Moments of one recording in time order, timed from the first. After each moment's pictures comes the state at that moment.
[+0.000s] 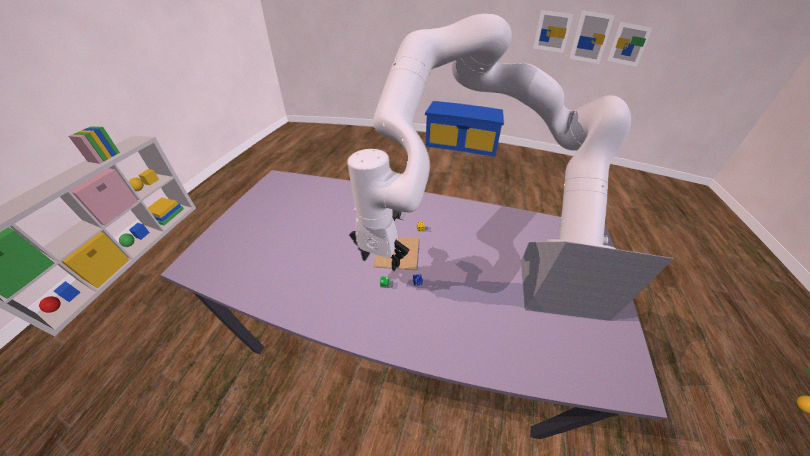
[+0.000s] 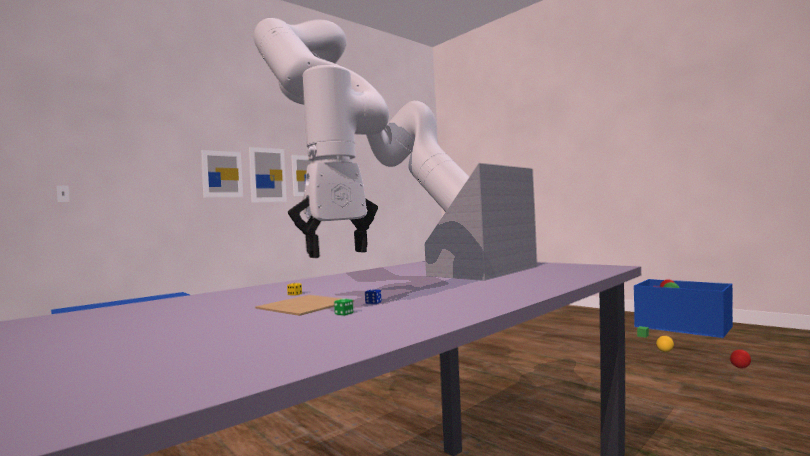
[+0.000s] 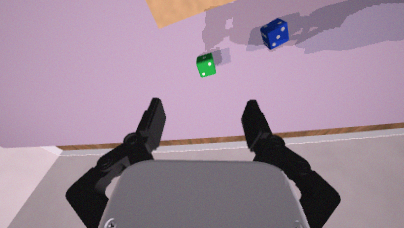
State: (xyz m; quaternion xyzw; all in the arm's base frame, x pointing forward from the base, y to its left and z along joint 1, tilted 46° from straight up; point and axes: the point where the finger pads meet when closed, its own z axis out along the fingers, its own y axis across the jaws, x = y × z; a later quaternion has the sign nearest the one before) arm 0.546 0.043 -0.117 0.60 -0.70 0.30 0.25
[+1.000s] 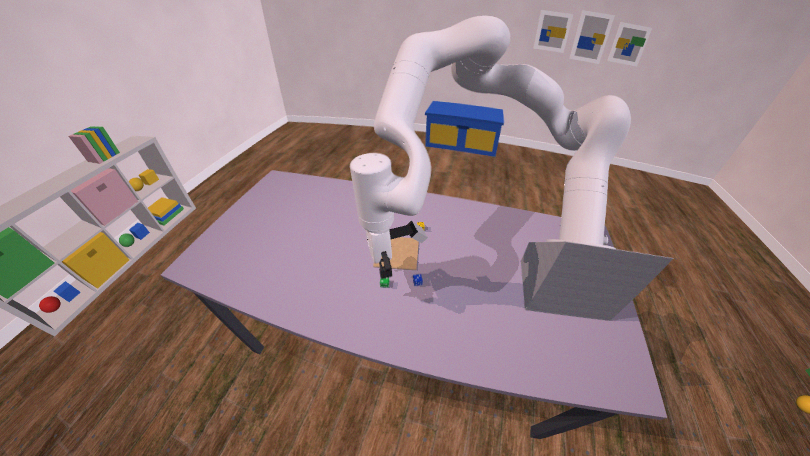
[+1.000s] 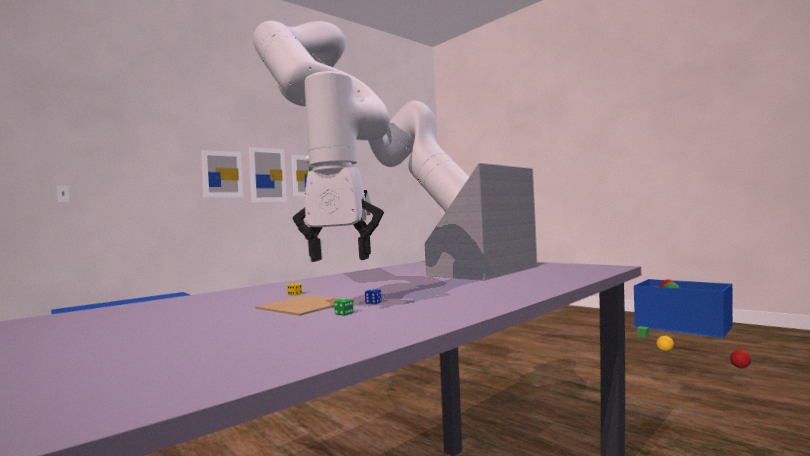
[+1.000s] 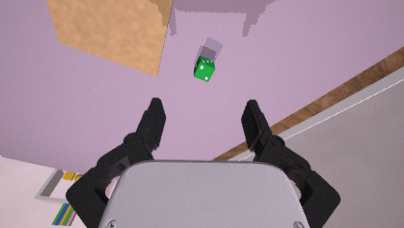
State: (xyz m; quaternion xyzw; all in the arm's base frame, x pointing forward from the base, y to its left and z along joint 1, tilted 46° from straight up) arm 0.543 0.036 -0.123 0.25 -0.89 0.37 0.10
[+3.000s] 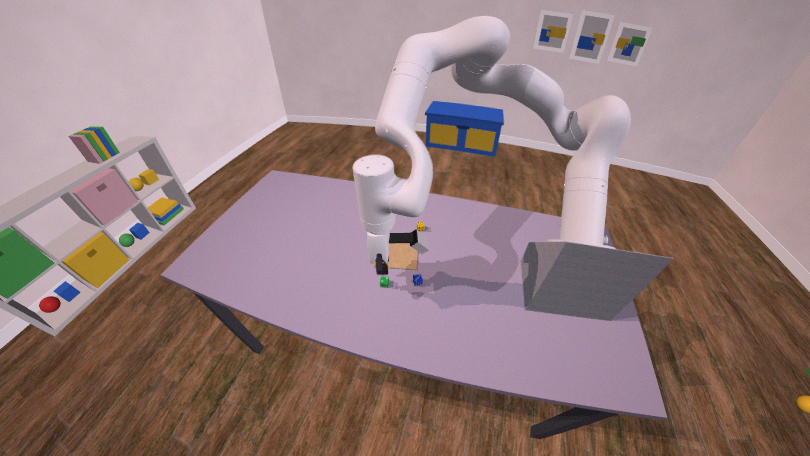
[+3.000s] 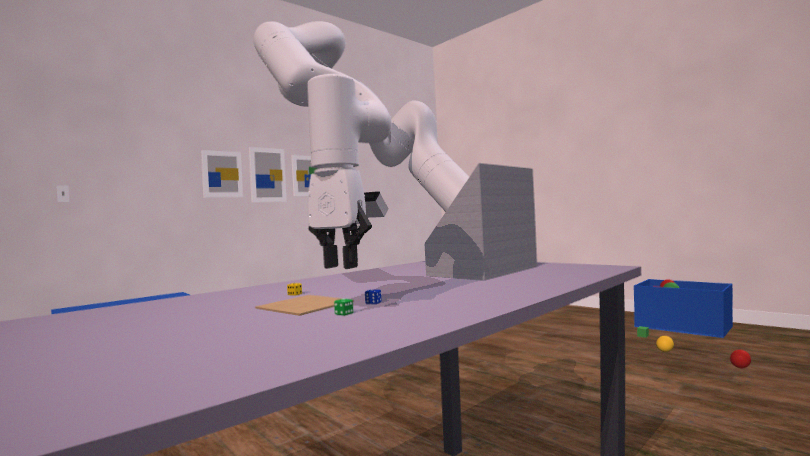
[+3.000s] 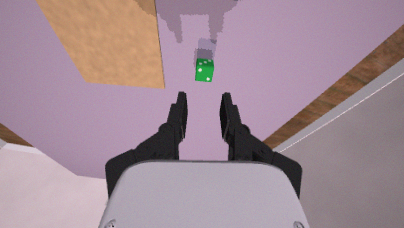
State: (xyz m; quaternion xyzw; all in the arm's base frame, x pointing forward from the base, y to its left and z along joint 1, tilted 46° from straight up) arm 0.542 0.033 -0.126 0.12 -0.91 0.39 0.04
